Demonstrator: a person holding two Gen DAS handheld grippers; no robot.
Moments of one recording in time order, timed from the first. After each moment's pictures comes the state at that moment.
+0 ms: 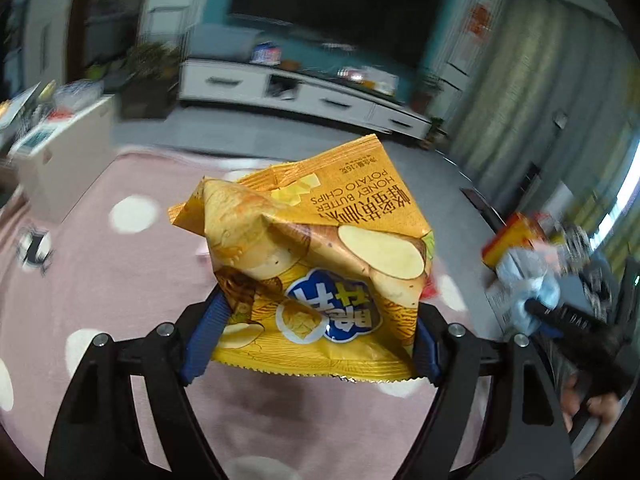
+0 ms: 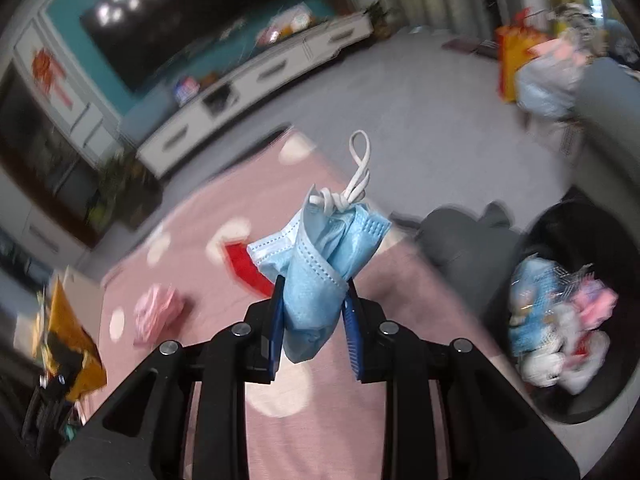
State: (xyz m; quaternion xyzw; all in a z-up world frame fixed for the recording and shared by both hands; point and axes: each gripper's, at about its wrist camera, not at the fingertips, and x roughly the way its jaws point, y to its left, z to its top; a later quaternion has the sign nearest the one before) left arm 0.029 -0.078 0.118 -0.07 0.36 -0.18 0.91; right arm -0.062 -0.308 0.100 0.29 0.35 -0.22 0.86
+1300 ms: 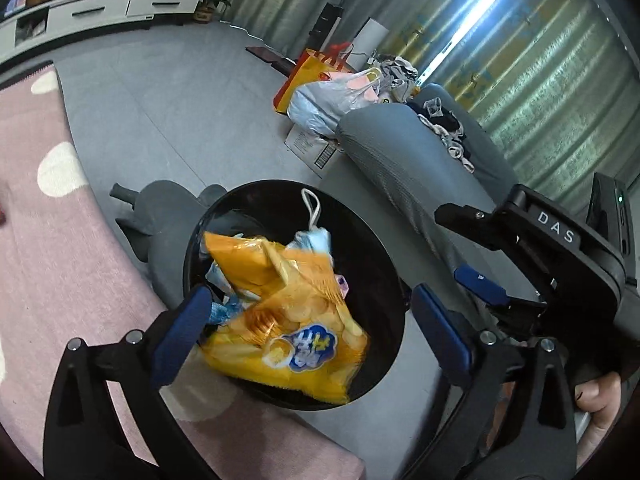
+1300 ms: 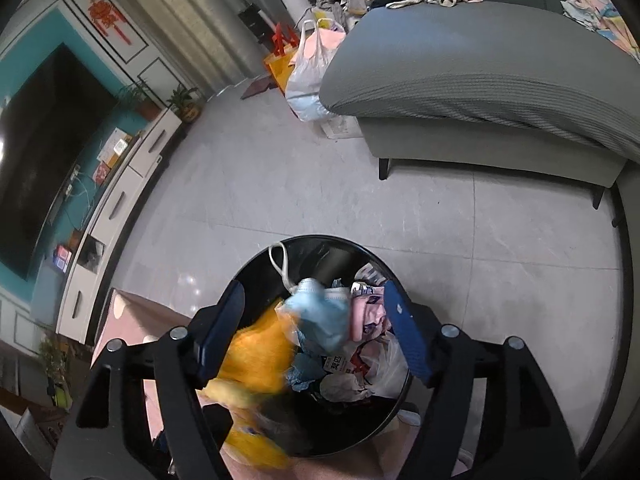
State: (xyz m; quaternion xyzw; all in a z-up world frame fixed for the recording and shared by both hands) left arm -0.057 -0.389 0.037 0.00 0.48 -0.52 0.71; right arm -0.256 -0.441 0.095 0.42 0.25 -0.48 0.73
